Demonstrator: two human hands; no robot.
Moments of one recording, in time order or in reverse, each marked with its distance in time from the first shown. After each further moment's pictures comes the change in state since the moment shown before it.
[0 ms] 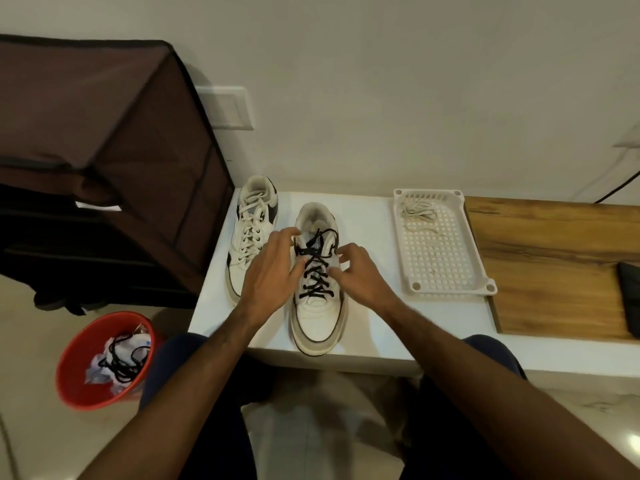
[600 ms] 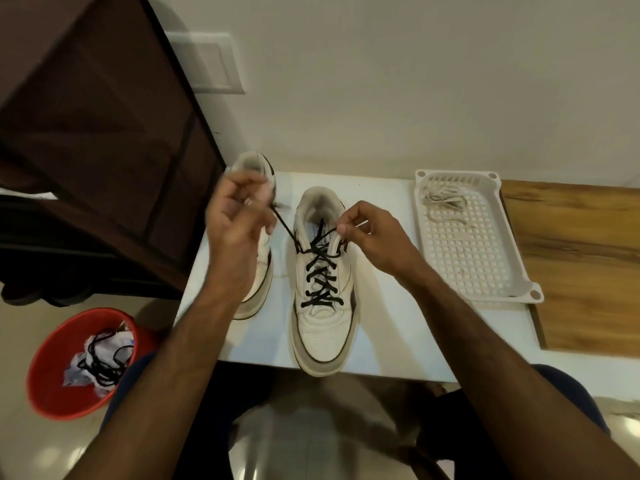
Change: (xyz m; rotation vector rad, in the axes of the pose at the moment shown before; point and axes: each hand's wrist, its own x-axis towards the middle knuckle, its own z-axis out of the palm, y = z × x) left_hand 0.044 0.000 -0.028 -1.173 0.307 -0.087; right_hand 0.058 -0.009 -0.026 0.177 -0.017 -0.126
